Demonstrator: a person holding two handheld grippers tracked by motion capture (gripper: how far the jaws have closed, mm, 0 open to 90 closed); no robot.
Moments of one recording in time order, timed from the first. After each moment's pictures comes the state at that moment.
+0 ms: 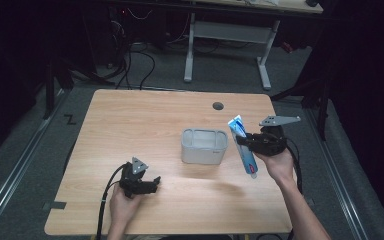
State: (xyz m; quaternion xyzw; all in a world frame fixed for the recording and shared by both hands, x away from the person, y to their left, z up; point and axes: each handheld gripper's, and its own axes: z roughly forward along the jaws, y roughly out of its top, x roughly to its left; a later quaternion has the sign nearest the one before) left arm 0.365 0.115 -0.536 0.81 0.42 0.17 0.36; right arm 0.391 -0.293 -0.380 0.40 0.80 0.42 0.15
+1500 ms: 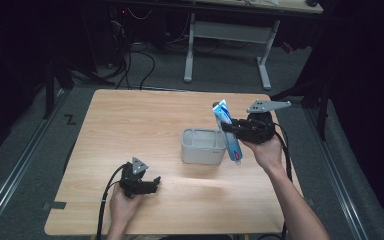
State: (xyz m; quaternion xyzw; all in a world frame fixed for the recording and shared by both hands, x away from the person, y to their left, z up) left arm 0.365 0.115 -0.536 0.81 0.42 0.18 0.36; right arm 0.401 -0.250 -0.336 0.34 0.80 0.46 0.16
